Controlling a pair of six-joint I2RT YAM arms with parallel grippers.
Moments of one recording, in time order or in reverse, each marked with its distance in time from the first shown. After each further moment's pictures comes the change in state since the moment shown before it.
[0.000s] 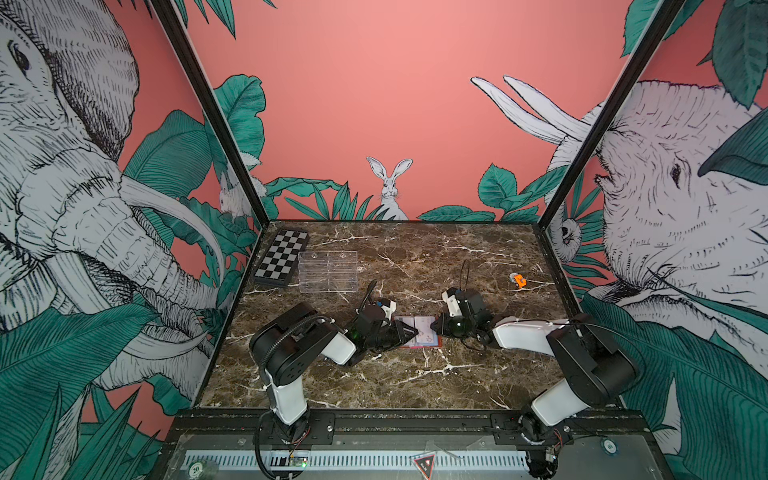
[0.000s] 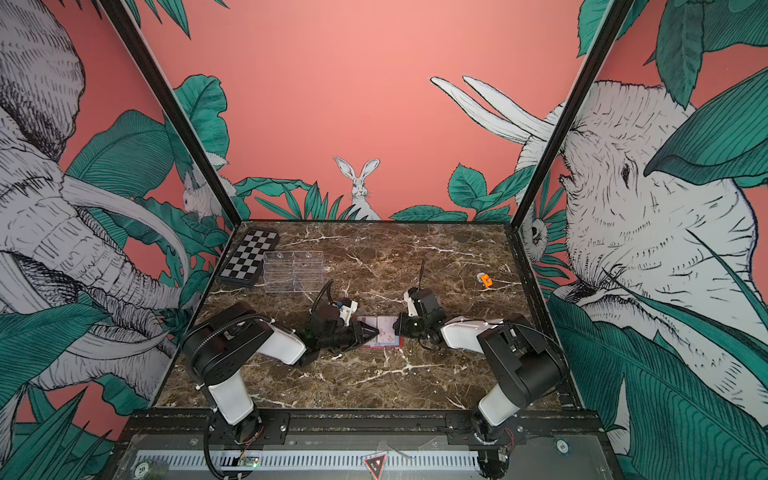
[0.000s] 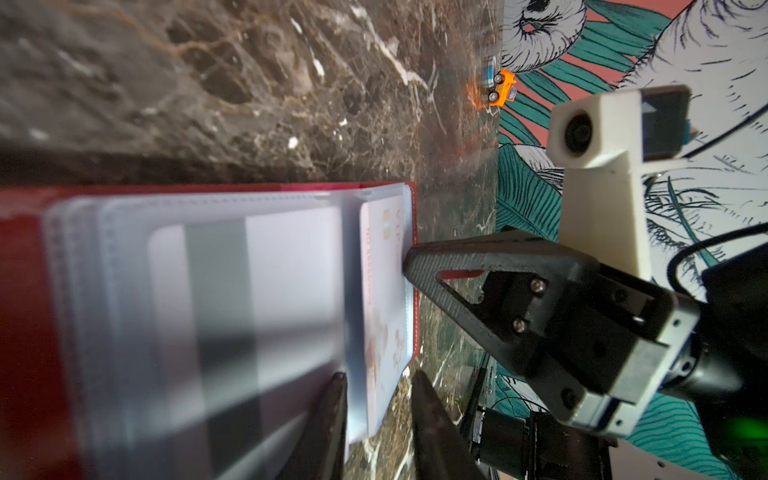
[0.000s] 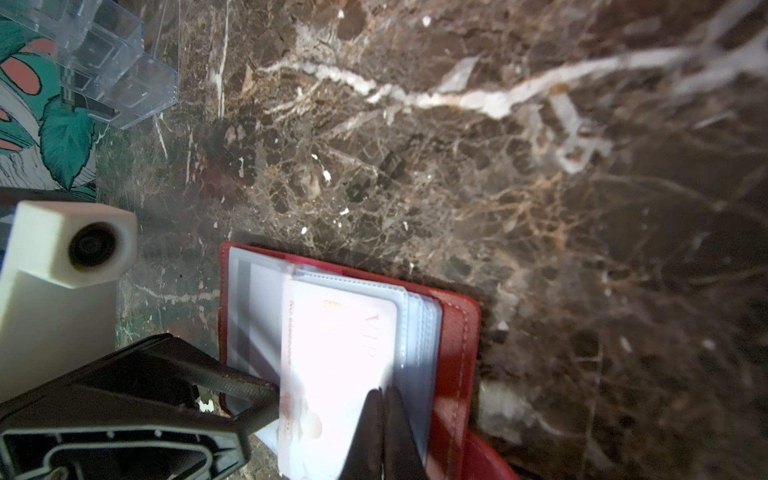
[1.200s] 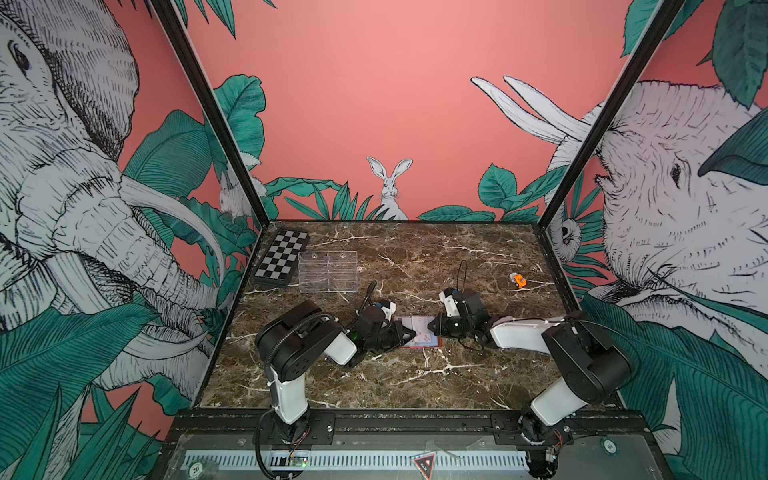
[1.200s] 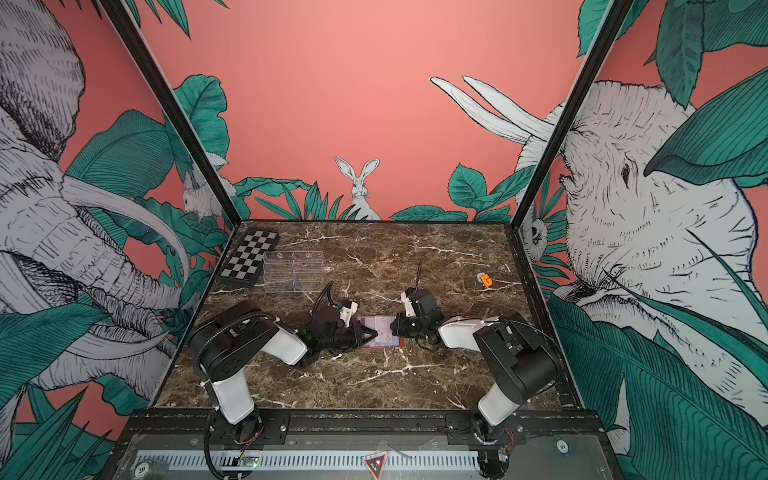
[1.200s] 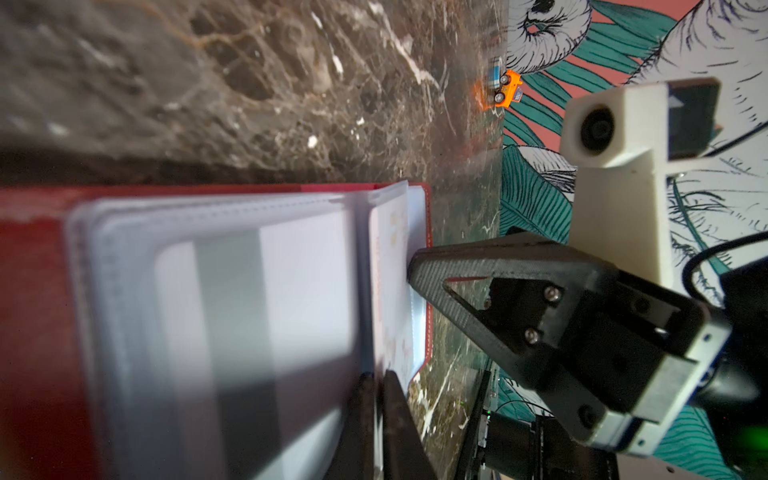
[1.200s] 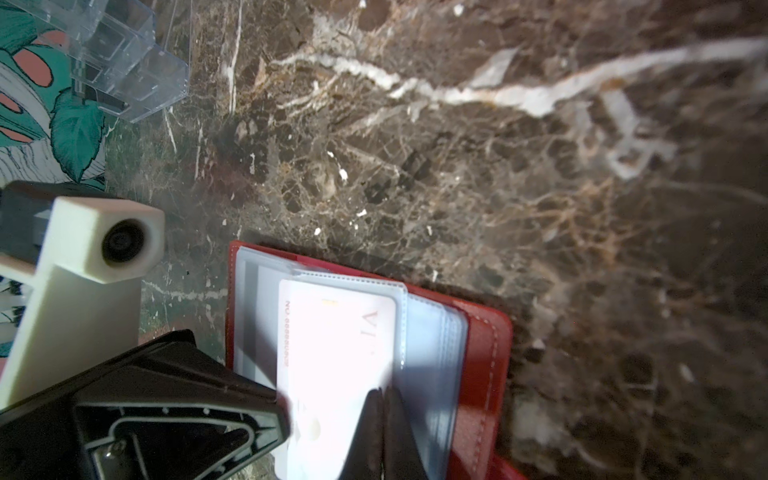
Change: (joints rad) left arm 0.000 0.036 -0.004 0.039 -0.002 -0.001; right arm 0.016 0.031 0.008 0.035 -0.014 0.001
